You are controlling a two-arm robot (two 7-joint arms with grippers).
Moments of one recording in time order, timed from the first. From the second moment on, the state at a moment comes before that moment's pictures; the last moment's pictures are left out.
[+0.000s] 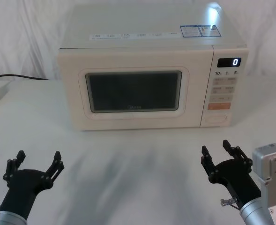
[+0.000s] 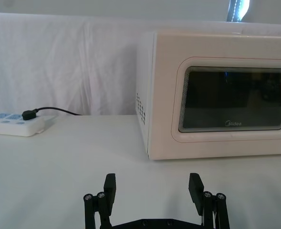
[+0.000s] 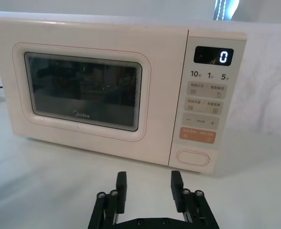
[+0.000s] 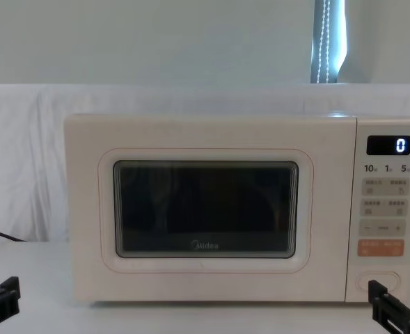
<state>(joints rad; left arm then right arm) 0.27 0.24 0.04 -1.85 -0.25 -0.02 -0.02 -0.17 0.19 -0.26 -1.77 0.07 -0.06 -0.03</state>
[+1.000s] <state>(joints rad) 0.27 0.24 0.04 -1.85 -0.25 -0.02 -0.02 -0.17 0.19 -0.26 -1.77 0.07 -0.06 -0.03</state>
